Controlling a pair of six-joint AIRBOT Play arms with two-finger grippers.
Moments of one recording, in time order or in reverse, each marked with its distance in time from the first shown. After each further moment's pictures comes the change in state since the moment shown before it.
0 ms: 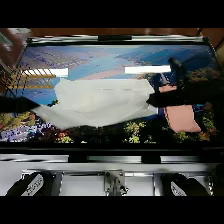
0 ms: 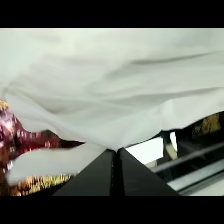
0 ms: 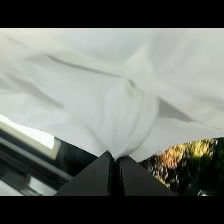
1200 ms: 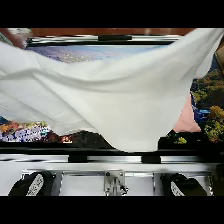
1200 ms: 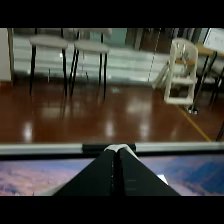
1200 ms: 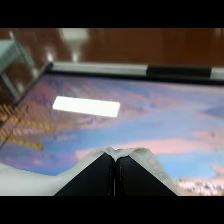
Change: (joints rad) left arm 0.021 0.155 0.728 0.018 0.349 -0.275; right arm 0.000 0.200 0.581 -0.138 0.062 0.184
